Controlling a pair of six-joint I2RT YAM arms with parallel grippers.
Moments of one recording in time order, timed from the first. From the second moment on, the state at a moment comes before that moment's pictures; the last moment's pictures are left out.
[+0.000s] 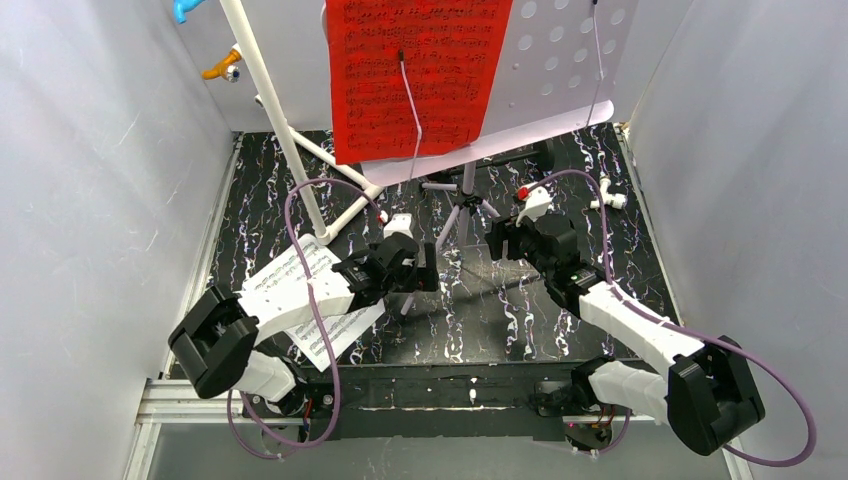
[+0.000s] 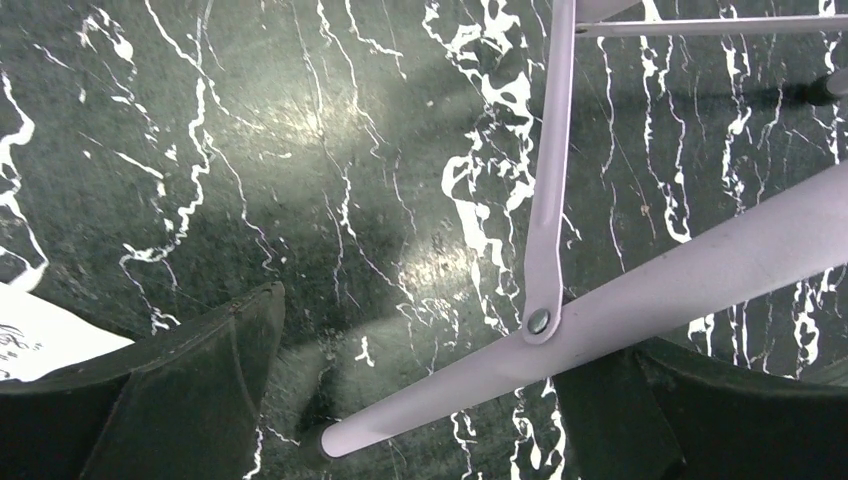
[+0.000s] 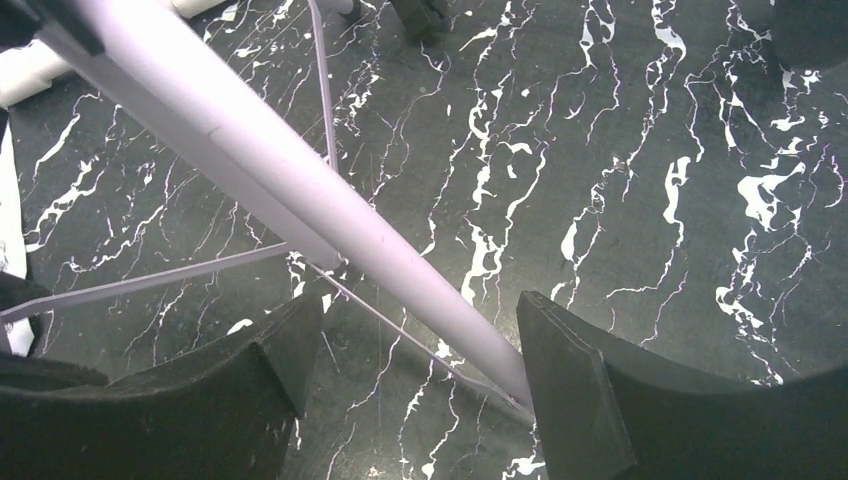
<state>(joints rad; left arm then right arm) -0.87 1.40 0.78 -0.17 -0.27 -0.69 0.53 1.10 0.58 0.17 0.05 0.12</state>
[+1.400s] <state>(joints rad) -0.60 0.78 0.64 -0.68 -0.29 -0.80 0.53 0.88 0.67 -0.27 -0.06 0.29</state>
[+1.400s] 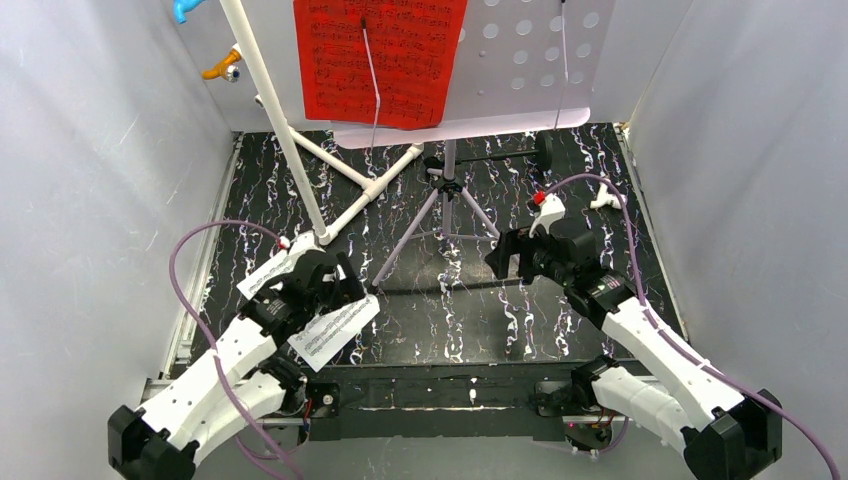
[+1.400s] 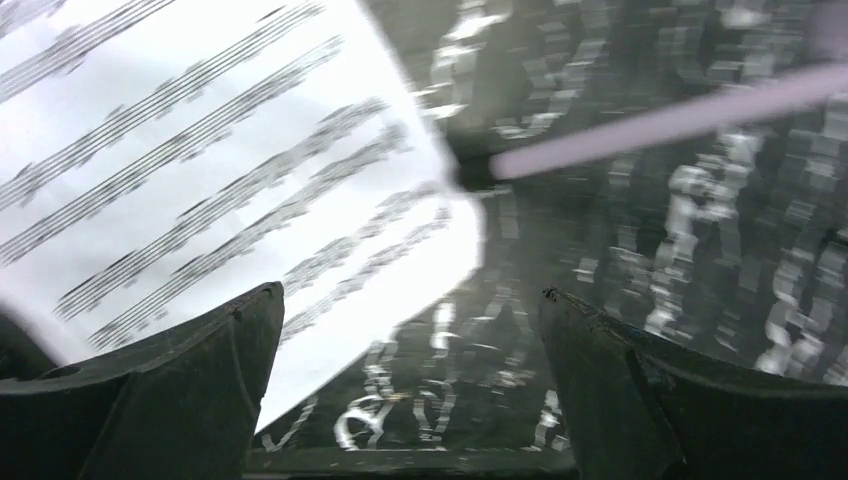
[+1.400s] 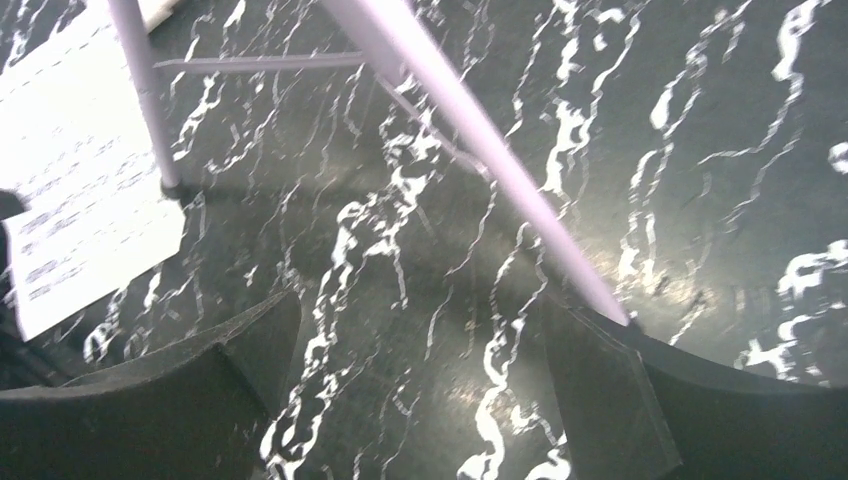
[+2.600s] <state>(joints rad) -0.34 0.69 0.39 -0.85 0.00 -1.20 1.21 1.79 0.63 0.76 0.16 1.15</state>
